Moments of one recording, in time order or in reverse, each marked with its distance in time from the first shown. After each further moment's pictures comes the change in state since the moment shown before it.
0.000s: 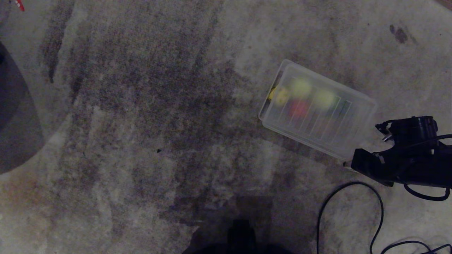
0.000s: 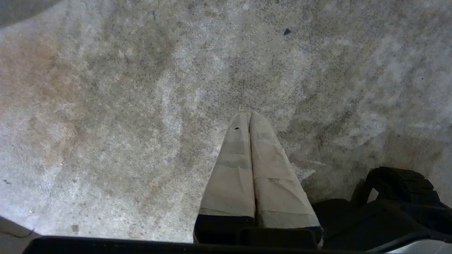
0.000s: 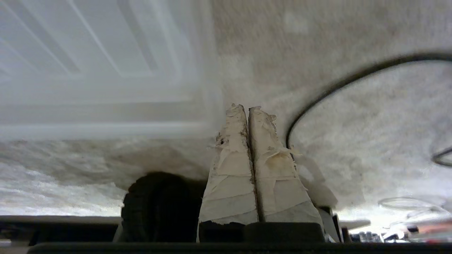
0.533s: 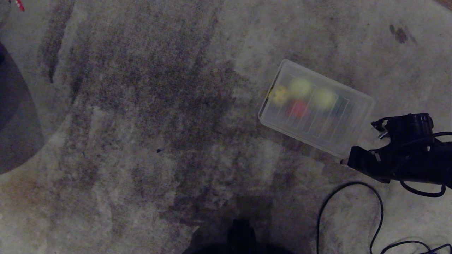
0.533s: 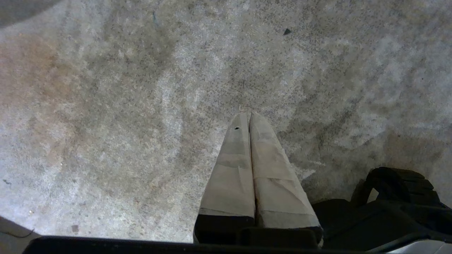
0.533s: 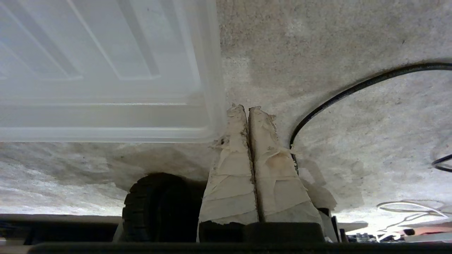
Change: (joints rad) left arm 0.000 0.000 0.000 0.000 0.000 -0.001; right arm 0.028 0.008 -0.035 -0.008 -0.001 -0.001
